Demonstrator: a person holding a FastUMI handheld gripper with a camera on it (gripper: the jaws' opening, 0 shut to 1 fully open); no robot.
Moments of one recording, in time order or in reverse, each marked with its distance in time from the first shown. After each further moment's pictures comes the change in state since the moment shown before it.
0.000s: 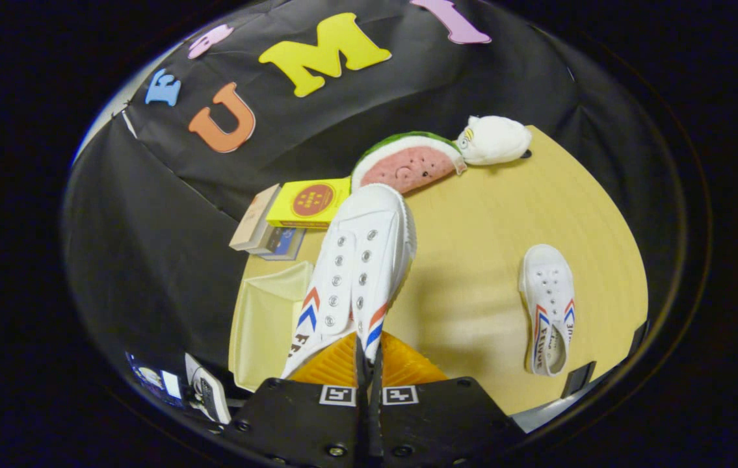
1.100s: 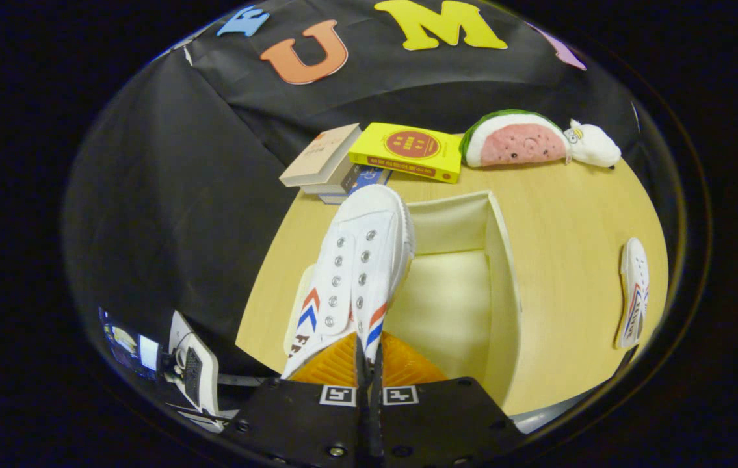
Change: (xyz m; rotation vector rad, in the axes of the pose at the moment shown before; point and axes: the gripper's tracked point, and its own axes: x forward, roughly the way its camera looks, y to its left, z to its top) arm 0.111 0.166 -0.114 -0.216 0.129 -0.020
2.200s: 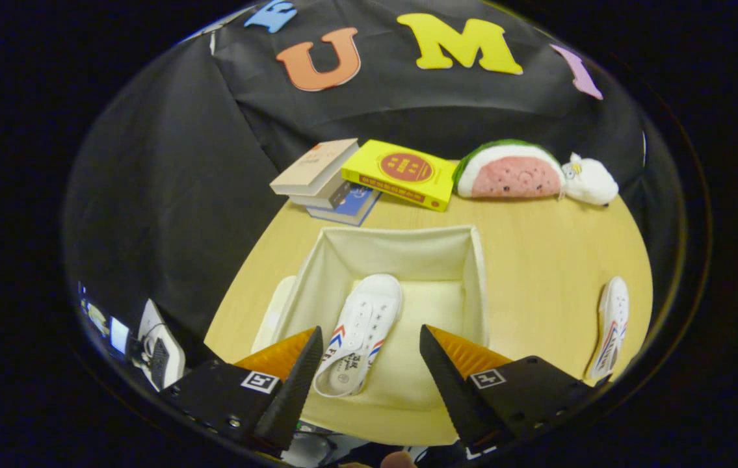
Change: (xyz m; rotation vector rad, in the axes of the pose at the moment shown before) arm -0.025 -0.033 0.042 -0.182 -0.175 -0.086
